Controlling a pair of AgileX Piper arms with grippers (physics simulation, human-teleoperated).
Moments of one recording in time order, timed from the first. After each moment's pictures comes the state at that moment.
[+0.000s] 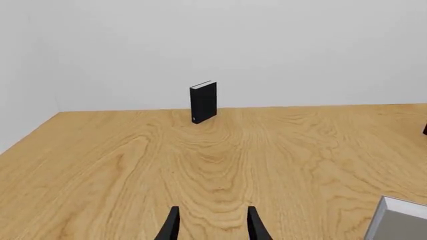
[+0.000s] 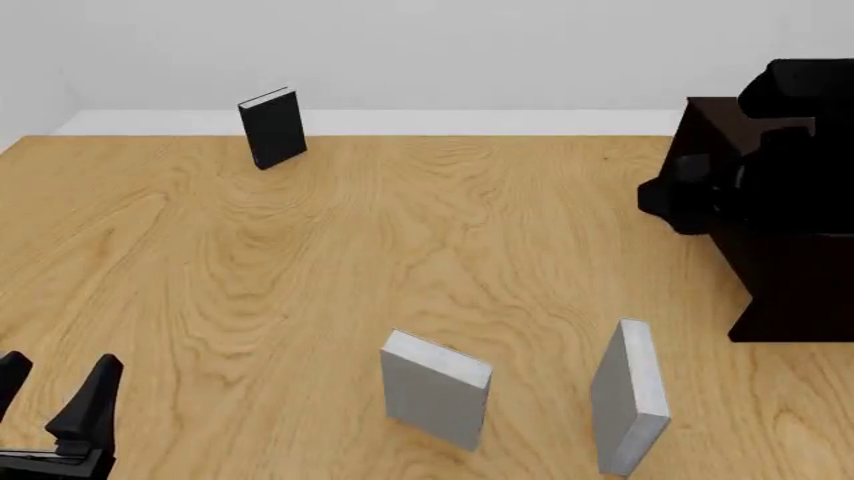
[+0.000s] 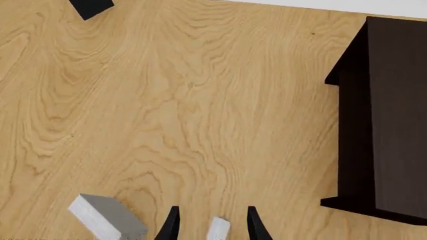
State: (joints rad) left arm -0.03 0.03 0.00 0.00 0.01; right arm 0.26 1.03 -1.10 0.82 0.09
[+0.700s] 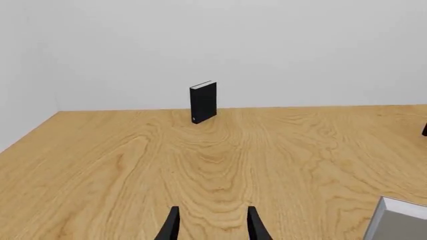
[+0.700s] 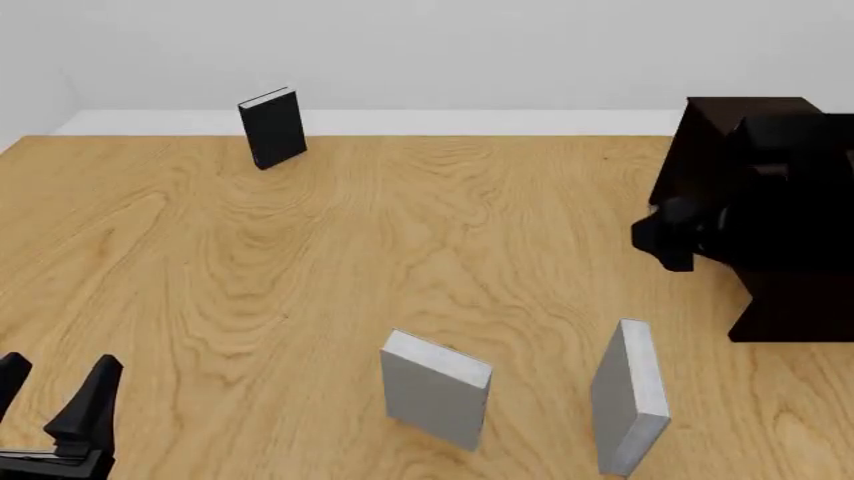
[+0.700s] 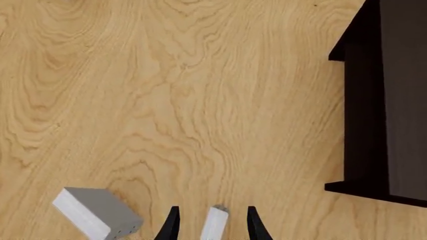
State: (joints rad) left arm -0.03 0.02 0.00 0.01 0.01; right arm 0.25 1.02 -0.98 0.77 0.11
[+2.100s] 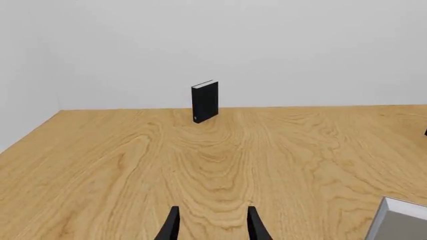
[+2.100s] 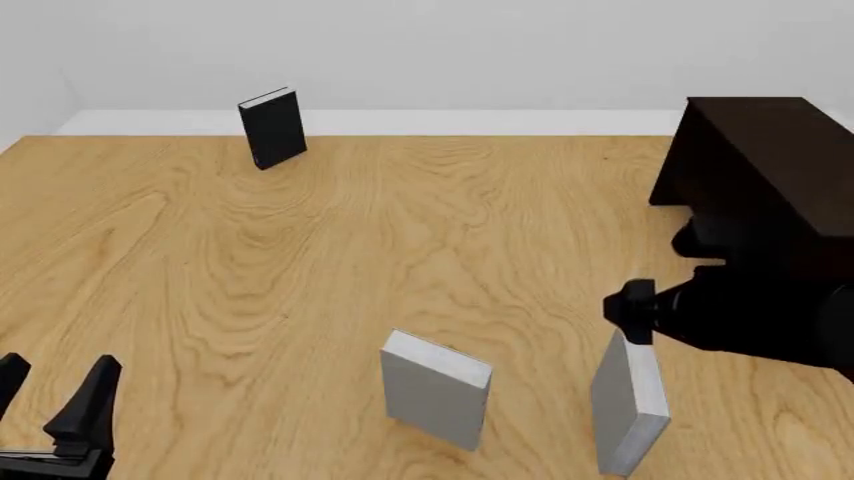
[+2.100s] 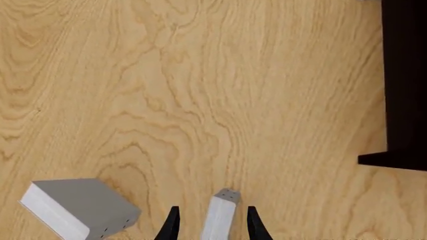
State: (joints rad) left arm -0.02 0.02 0.00 0.01 0.01; right arm 0.28 1.04 -0.69 0.55 0.22
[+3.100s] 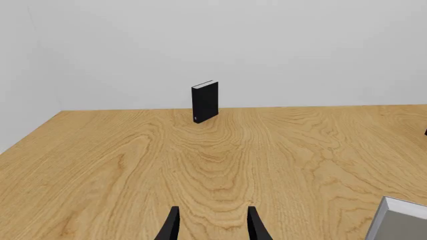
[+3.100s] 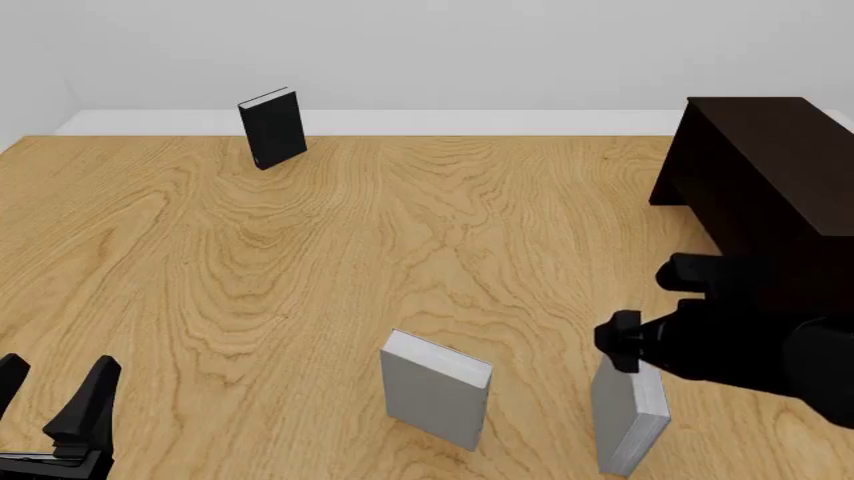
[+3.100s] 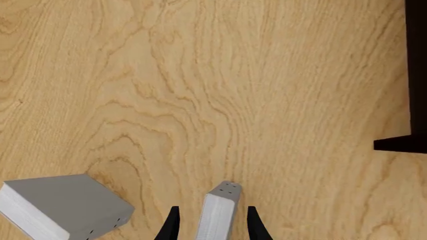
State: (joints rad) left arm -0.02 0.01 0.00 0.02 0.01; right arm 0.29 1.08 -0.58 0.45 0.27
